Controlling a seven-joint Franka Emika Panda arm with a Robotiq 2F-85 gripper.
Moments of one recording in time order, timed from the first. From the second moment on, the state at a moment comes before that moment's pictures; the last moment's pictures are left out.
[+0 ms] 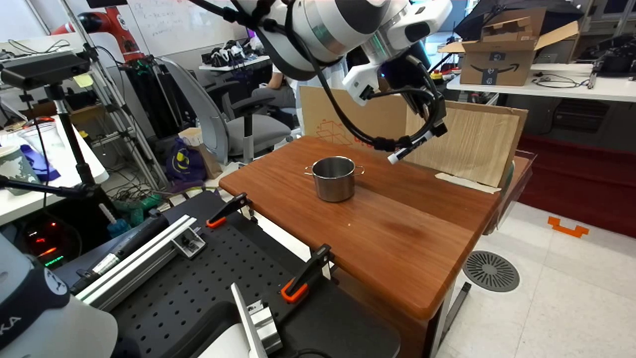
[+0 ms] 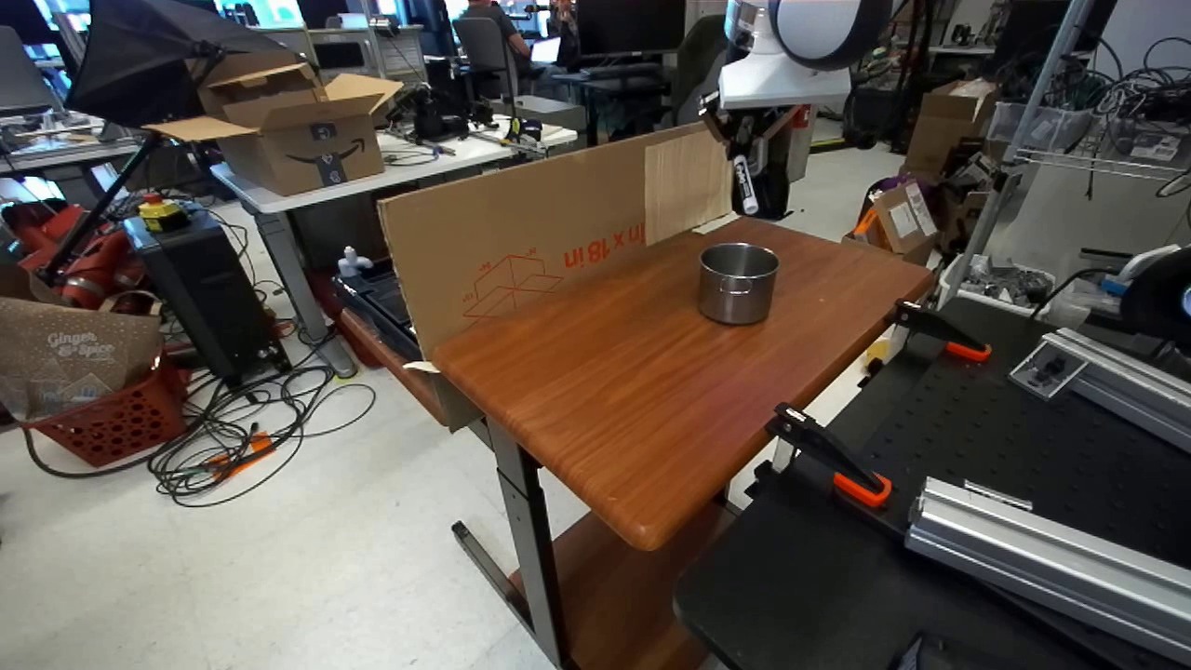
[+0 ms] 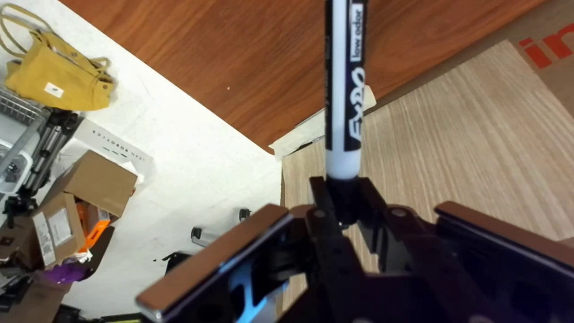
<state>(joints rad) 0.41 0.46 -0.63 -2.16 -0.35 2.96 0.89</state>
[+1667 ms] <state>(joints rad) 0.81 0.46 -0.83 -2.36 -0.43 3.14 1.00</state>
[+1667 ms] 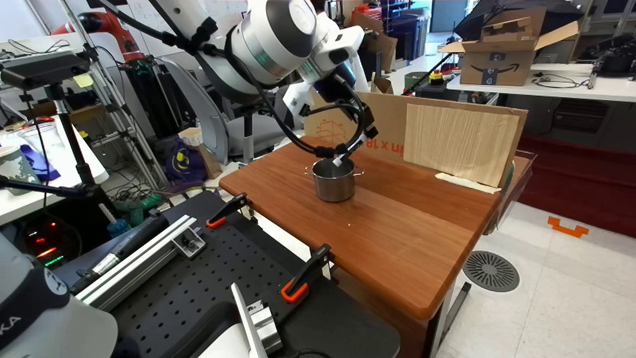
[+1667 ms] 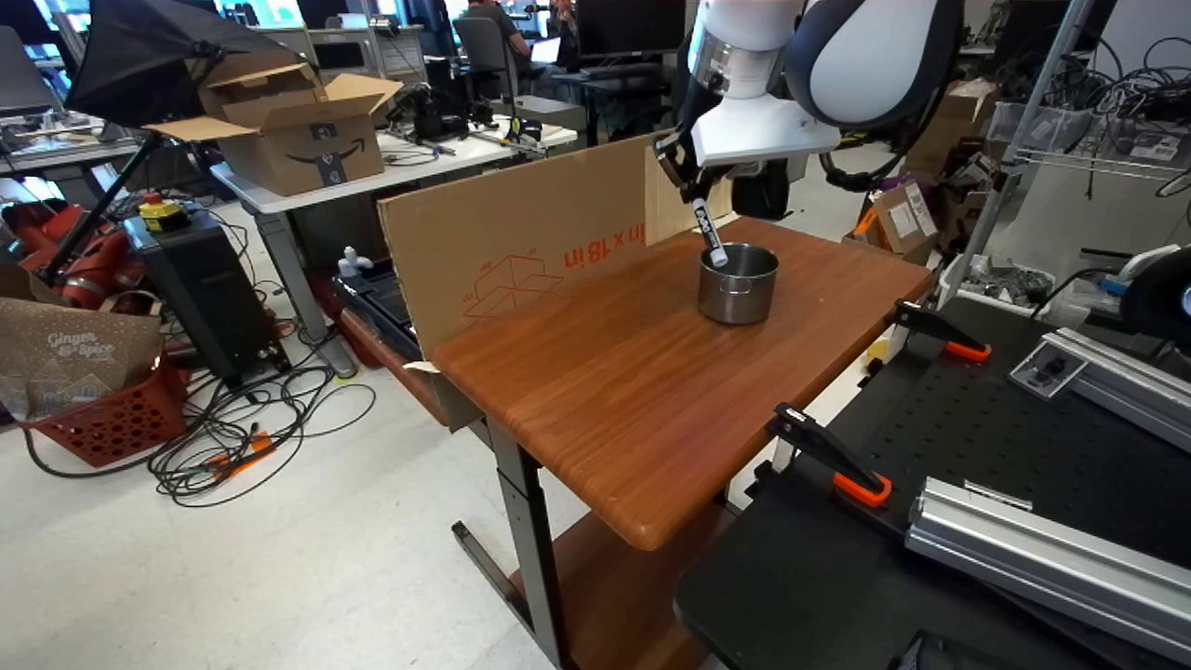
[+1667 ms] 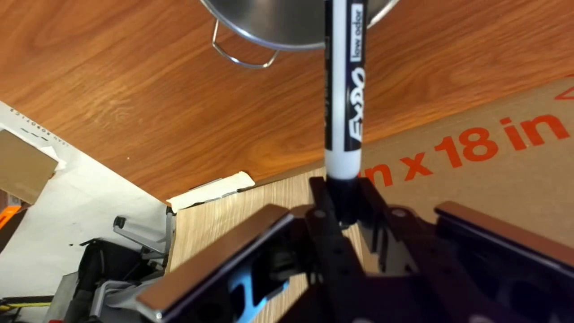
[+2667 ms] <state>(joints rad) 0.77 0.46 -0.76 -2.43 -0.43 3.15 0.97</state>
